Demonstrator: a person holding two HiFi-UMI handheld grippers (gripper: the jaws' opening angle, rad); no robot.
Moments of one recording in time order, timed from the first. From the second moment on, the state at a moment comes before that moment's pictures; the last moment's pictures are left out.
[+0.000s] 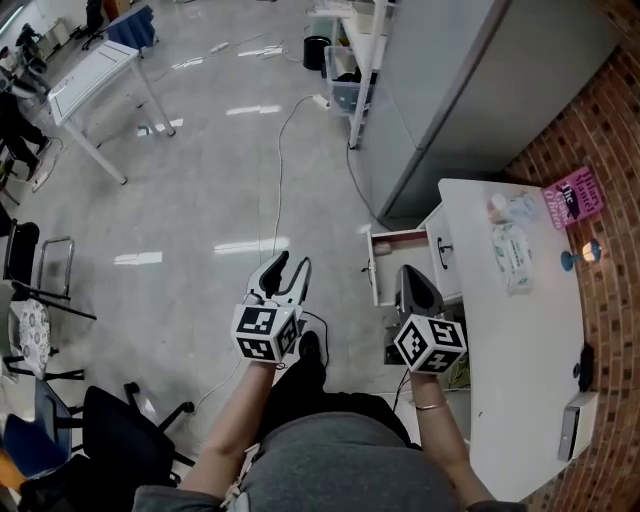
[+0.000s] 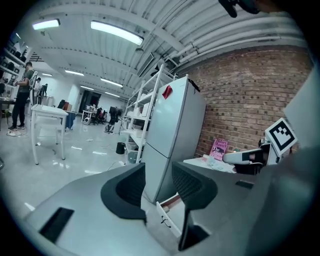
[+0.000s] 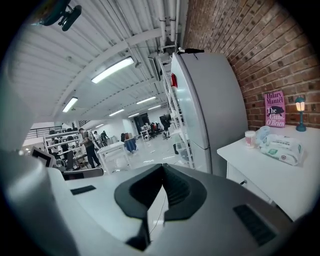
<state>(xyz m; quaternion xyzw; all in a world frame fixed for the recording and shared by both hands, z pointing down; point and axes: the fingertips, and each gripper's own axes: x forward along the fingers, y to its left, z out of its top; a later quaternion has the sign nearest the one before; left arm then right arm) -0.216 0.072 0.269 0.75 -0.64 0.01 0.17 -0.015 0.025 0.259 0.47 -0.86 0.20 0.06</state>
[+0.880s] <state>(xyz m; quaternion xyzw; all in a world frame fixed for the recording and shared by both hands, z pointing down) -0.117 -0.053 0.381 0.83 -0.48 0.17 0.22 0.063 0.005 0.357 0.60 -0.74 0.27 0.11</state>
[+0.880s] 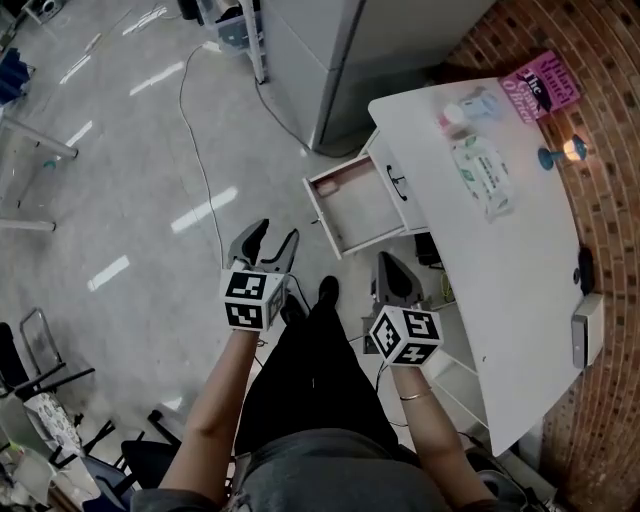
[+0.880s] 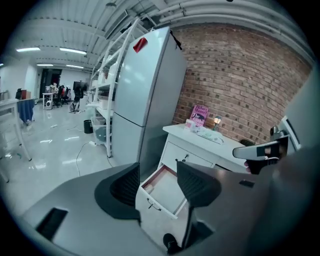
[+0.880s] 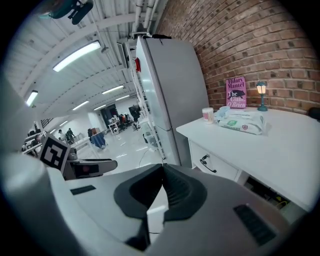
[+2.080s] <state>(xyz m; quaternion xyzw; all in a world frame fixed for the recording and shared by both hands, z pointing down) 0.005 -0.176 0.670 0.83 -0.34 0.42 0.14 0.094 -0.039 0.593 0.60 -0.70 0.36 0.14</state>
